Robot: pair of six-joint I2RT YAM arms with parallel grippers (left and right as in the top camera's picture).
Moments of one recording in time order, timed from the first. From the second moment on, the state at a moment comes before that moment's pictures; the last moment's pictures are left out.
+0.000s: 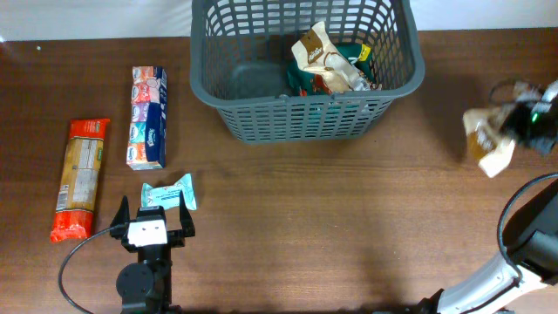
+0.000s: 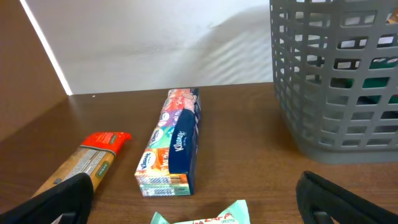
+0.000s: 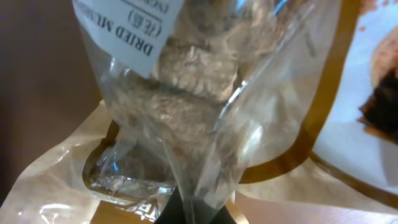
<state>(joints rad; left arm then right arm) 0.07 0.01 0.01 -0.08 -0.06 0.10 -0.57 2.00 1.73 -0.94 -0.19 0.09</state>
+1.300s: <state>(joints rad) 0.07 0.01 0.01 -0.08 -0.06 0.10 0.20 2.15 2.63 -1.07 -0.29 0.07</state>
